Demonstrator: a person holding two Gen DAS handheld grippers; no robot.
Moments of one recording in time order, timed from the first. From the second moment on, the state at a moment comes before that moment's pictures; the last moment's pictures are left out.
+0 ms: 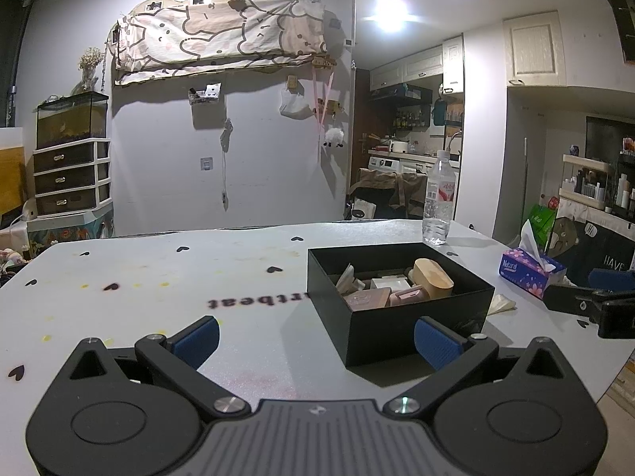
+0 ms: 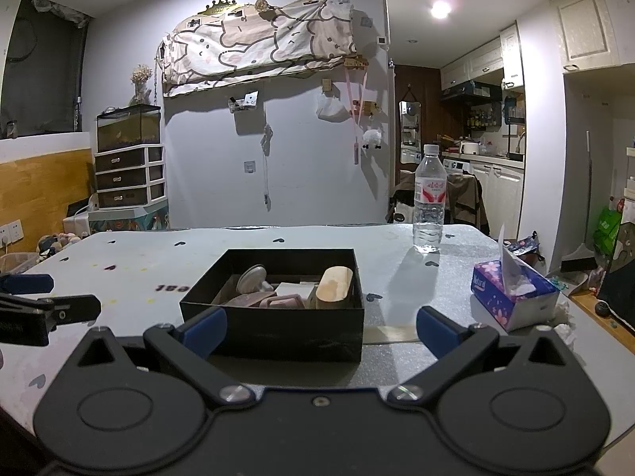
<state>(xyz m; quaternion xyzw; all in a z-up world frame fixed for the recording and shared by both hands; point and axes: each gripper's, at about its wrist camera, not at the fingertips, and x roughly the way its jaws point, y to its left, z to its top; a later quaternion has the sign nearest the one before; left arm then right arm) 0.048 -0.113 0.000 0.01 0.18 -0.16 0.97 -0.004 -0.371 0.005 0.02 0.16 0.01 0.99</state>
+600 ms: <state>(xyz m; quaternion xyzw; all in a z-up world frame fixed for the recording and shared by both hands) 0.048 -0.113 0.000 0.01 0.18 -0.16 0.97 -0.005 -0.369 0.007 0.02 0.16 0.01 0.99</state>
